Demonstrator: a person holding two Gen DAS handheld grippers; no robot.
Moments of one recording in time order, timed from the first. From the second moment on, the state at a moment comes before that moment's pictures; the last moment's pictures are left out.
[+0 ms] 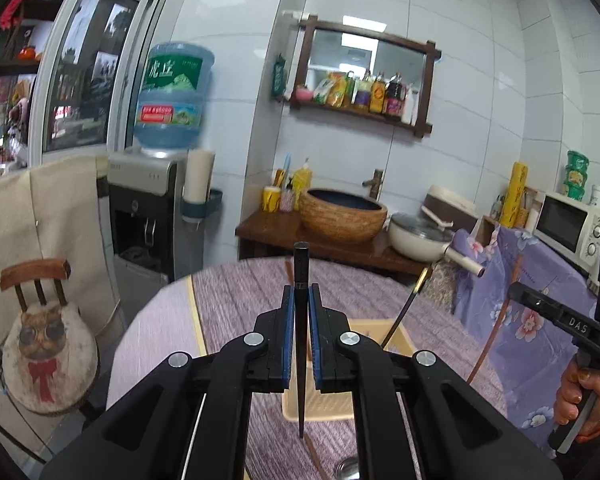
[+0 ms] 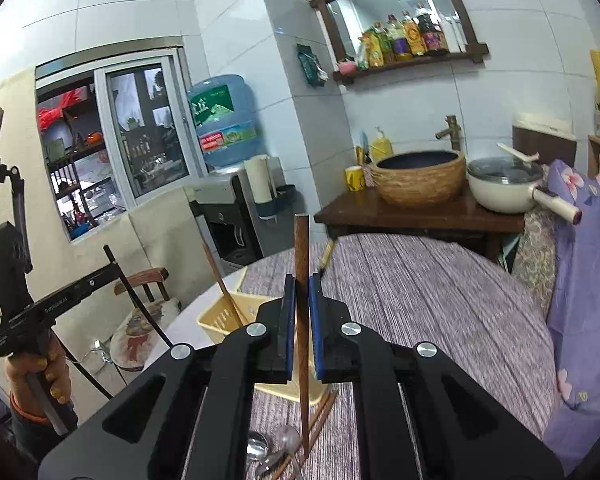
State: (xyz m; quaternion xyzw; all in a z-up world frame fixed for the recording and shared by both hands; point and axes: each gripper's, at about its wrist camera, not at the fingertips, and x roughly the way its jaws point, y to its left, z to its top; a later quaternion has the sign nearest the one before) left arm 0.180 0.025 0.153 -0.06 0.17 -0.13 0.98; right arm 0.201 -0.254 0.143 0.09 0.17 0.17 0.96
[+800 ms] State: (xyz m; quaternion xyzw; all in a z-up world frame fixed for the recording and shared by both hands) left arm 0.256 -0.015 0.133 -0.08 0.19 -0.12 0.97; right arm 0.281 -0.195 0.134 0.09 0.15 0.15 0.97
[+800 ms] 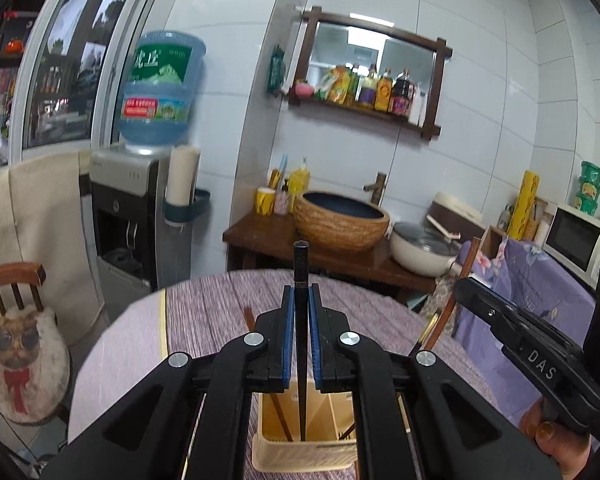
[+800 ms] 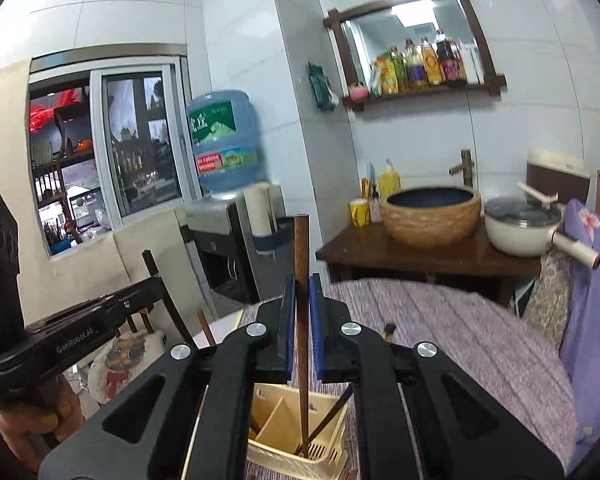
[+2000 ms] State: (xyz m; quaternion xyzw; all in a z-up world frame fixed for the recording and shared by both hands) left arm 0.195 0.005 0.062 -0.05 0.23 -0.08 0.97; right arm 0.221 -0.207 0.065 0.05 0.21 0.15 0.97
